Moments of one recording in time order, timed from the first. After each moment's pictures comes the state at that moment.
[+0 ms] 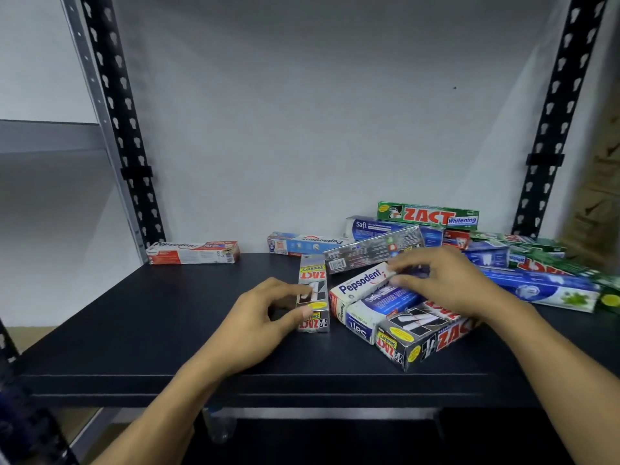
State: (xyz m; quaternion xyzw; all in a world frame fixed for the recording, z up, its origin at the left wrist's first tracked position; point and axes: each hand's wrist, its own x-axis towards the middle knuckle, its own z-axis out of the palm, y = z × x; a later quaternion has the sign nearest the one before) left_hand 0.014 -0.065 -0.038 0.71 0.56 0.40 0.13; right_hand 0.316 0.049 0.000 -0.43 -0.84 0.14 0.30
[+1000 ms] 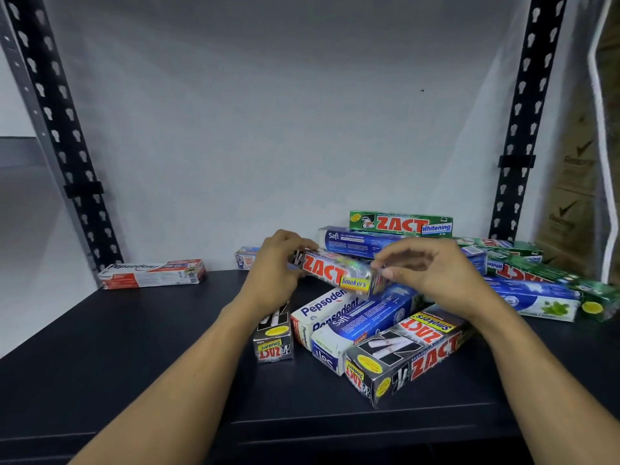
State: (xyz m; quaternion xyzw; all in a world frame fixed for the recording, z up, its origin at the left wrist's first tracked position) left_hand 0.053 0.073 -0.008 0.75 0.53 0.41 -0.03; right_hand 0.335 0.062 0.006 -0.33 -0.76 0.31 0.47
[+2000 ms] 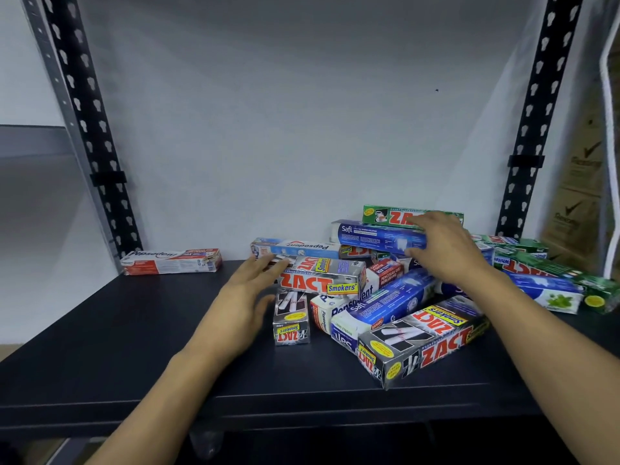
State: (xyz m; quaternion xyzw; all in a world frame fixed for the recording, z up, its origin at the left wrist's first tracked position) left_hand -0.007 -0.013 -0.042 0.73 0.59 0.33 -0.07; right_hand 0.330 0.114 0.013 -0.57 -0.76 -0.09 0.29
